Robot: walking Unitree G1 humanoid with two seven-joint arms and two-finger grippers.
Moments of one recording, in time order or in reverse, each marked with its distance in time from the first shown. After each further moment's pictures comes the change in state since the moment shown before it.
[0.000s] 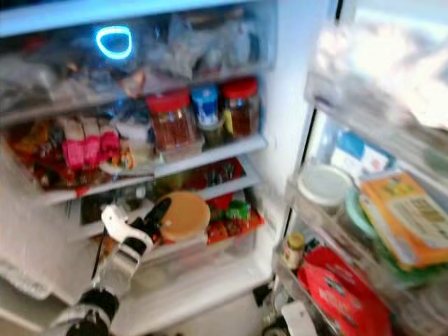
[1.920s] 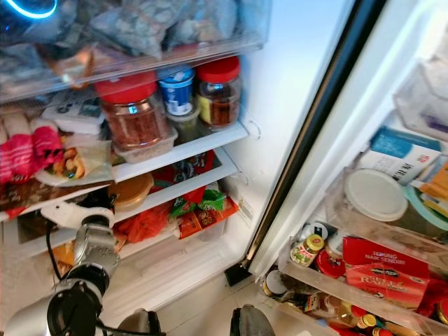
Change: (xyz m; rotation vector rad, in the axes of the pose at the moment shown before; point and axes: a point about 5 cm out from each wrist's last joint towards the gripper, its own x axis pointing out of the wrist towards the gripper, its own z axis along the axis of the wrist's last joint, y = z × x) left arm 0.002 0.014 0.070 0.009 -0.468 0.371; right arm -0.016 -0.004 -0.048 -0.160 0.063 0.047
